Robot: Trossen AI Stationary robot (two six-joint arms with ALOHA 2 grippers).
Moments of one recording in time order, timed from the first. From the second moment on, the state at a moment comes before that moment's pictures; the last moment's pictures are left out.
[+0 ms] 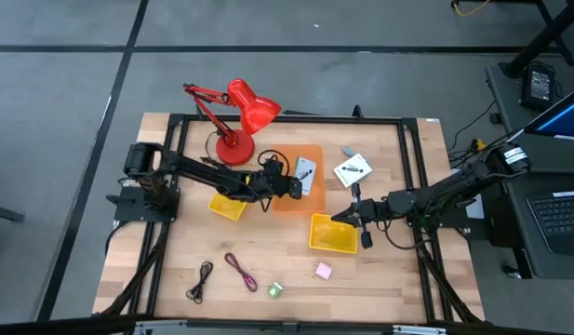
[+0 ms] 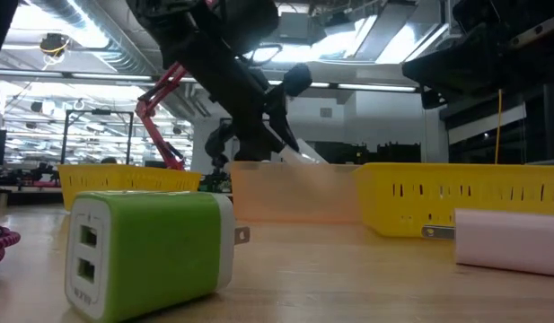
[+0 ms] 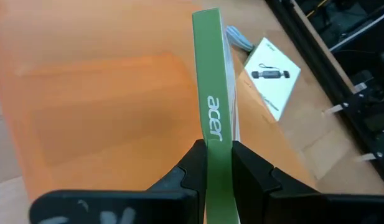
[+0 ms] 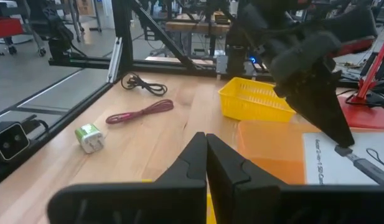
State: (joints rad) left arm 0.00 1.78 1.01 0.09 -0.54 -1.08; right arm 0.32 1.16 0.20 0.84 0.19 0.00
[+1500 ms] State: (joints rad) left arm 0.02 1.74 1.01 0.06 -0.58 -0.81; right arm 0.32 1.16 0.20 0.82 0.19 0.05
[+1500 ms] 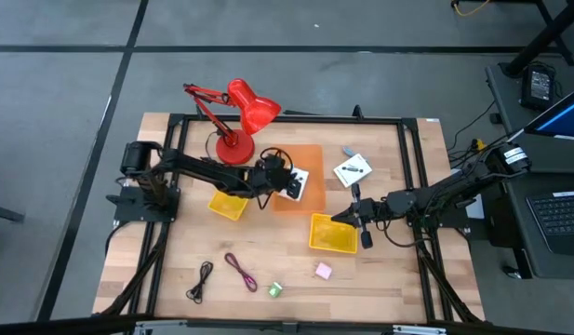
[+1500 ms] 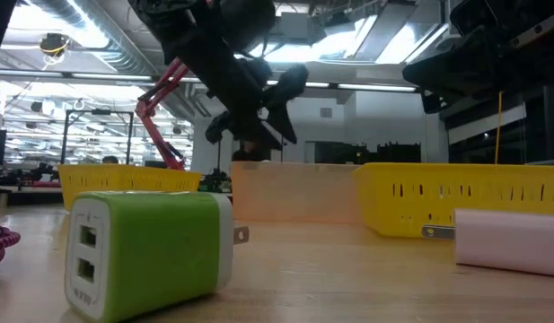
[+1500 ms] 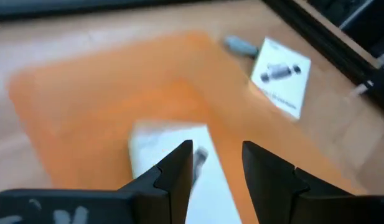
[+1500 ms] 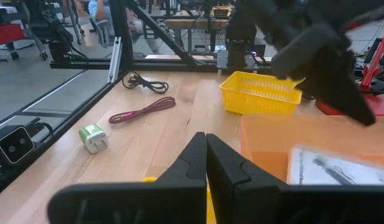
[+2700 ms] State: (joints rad) left arm -0.44 1.47 0.88 0.10 -0.52 -0.22; right arm 0.32 1.16 0.20 0.79 0.19 -0.02
